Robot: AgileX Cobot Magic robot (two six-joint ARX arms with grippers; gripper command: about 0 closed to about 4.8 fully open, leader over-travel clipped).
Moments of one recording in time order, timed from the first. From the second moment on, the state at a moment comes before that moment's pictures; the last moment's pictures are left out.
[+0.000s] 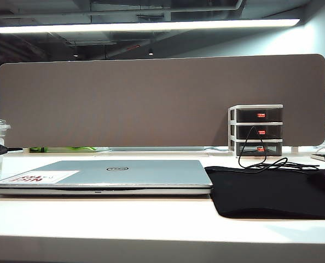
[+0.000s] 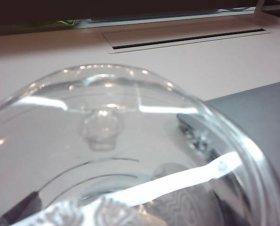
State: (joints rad) left arm 0.38 1.94 0.66 1.02 0.83 0.20; right arm 0.00 0.00 0.01 -0.07 -0.73 0.13
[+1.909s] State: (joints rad) left arm 0.47 0.94 0.00 1.07 0.72 -0.28; right arm 0.00 0.00 0.01 -0.06 -0.74 0.12
